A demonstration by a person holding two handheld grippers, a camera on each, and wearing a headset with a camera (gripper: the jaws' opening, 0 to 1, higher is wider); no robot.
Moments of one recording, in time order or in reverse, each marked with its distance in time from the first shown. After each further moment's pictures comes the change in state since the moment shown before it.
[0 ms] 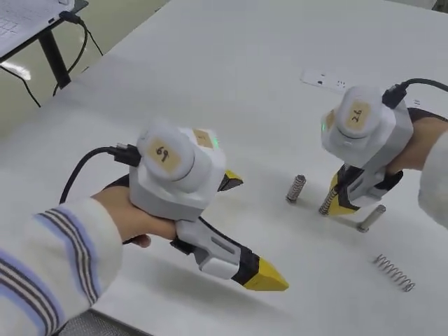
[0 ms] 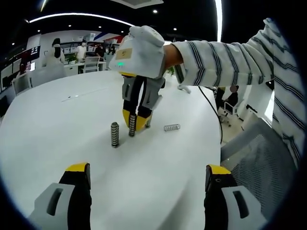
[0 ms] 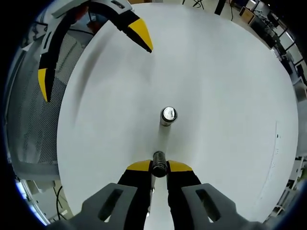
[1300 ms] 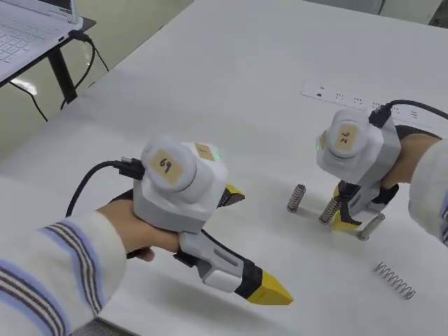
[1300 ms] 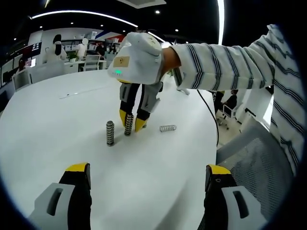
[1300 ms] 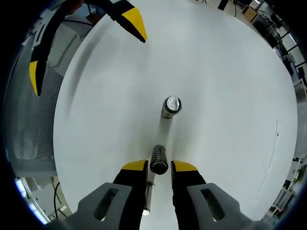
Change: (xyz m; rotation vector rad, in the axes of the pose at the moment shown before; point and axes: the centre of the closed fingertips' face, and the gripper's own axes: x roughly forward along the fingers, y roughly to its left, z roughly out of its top) left arm -0.003 -0.011 -0.001 -0.036 -0.003 -0.016; right arm 0.004 0.003 -0.010 -0.021 0.056 -0.020
